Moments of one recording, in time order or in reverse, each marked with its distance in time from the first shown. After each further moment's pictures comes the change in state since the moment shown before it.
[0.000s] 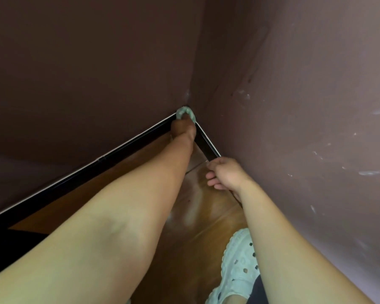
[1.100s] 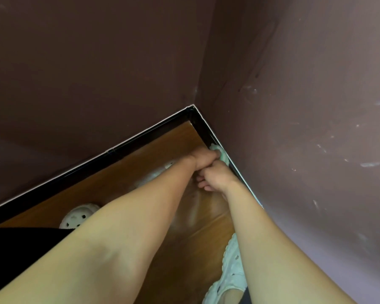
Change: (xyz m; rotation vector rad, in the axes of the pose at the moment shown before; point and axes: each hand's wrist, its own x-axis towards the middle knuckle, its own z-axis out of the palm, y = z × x) left_hand -0.082 -0.039 -0.026 0.642 -0.505 0.070; right_hand -0.003 0.007 0.036 -0.089 -0.044 -0.008
